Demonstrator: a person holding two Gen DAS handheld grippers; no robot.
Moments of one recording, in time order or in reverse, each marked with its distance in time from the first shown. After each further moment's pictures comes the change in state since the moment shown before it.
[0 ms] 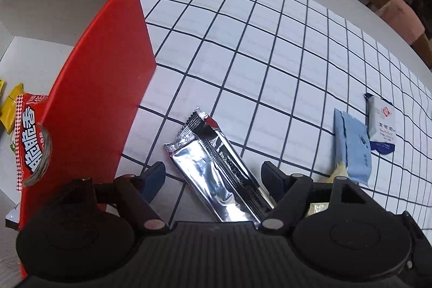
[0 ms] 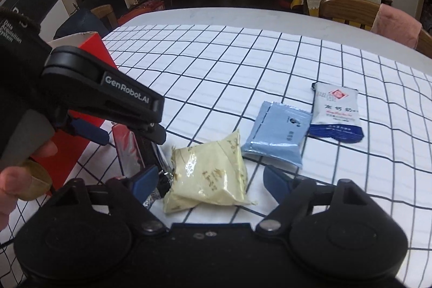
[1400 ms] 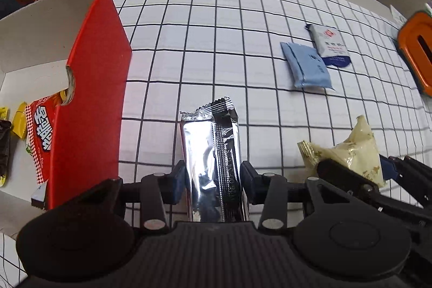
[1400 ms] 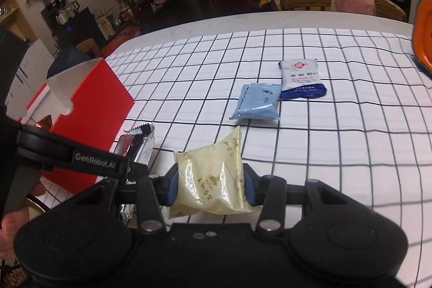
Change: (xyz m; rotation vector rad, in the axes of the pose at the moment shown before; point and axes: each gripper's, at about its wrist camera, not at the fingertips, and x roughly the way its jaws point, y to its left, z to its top) left arm -0.060 -0.006 -0.094 0.343 -0.029 -0.071; right arm -0.068 0.006 -0.040 0.218 -0.075 -0.026
